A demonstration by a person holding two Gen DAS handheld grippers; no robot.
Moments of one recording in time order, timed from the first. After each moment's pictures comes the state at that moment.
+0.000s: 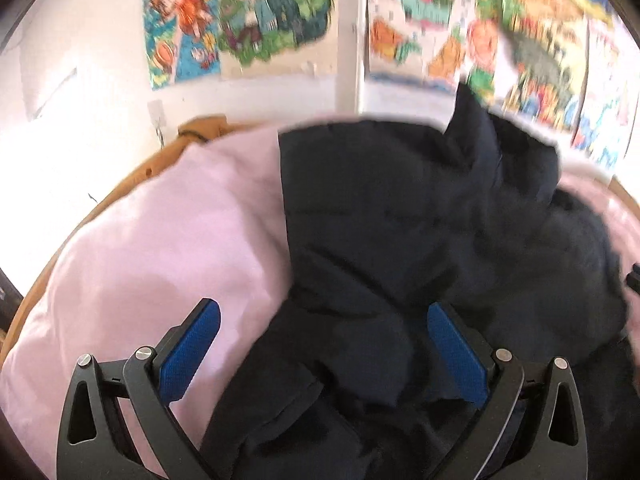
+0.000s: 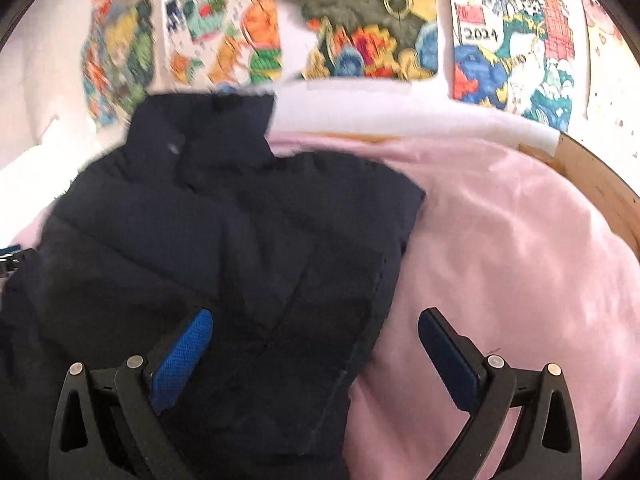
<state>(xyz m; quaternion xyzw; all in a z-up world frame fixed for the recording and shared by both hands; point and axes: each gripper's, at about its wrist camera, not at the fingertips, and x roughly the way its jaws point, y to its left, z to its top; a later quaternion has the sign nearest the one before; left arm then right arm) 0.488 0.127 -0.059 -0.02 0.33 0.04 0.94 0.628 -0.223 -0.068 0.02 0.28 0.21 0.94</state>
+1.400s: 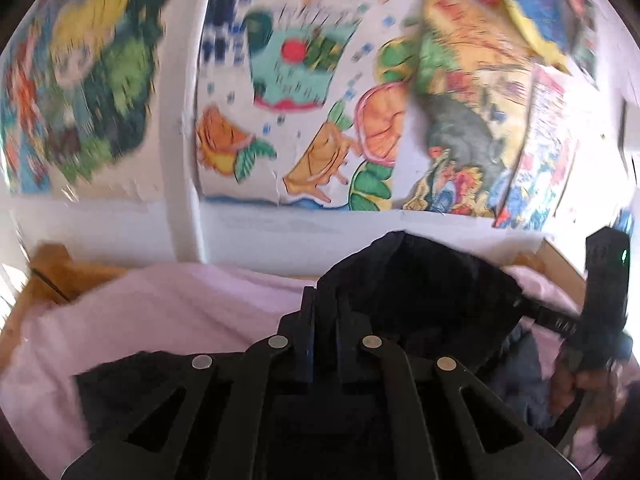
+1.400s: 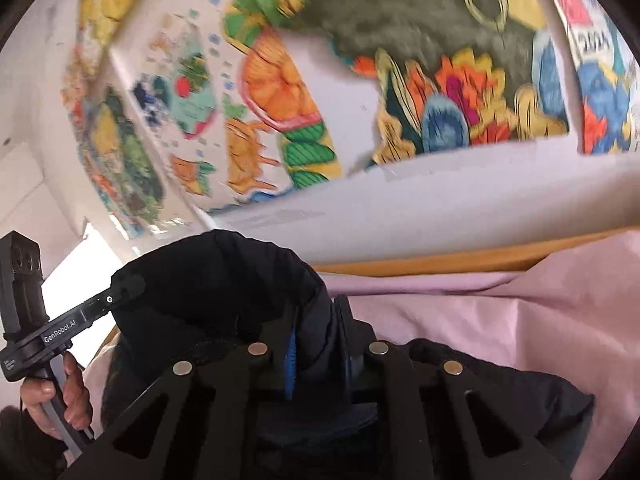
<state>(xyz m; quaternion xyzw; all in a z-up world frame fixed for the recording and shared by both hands) 0.670 0.038 0.021 -0.01 0.26 -0.15 0.96 0.788 -0.145 0.026 0.17 0.26 0.30 0.90</state>
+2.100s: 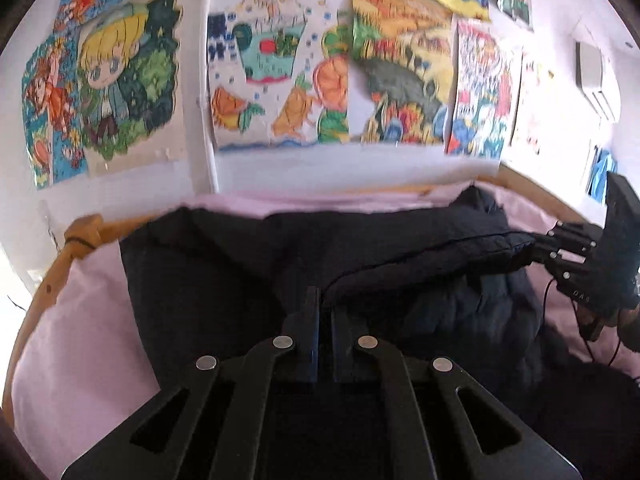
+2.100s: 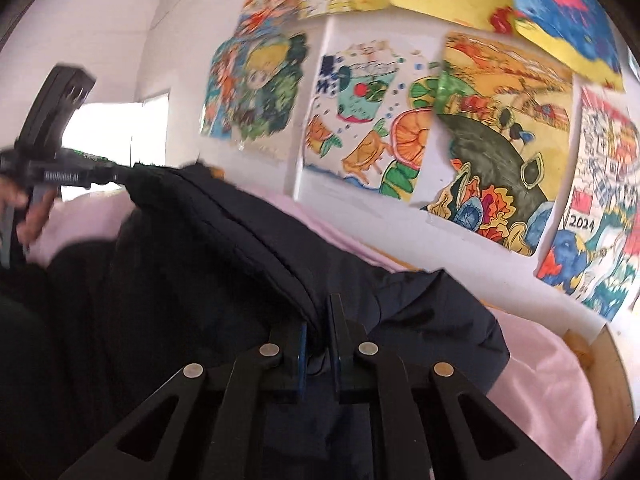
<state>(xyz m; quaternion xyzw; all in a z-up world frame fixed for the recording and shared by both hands) 0.523 0.057 -0.025 0.05 0.29 -0.18 0.94 0.588 -0.141 -0.001 -0.14 0.13 0.33 0.93</state>
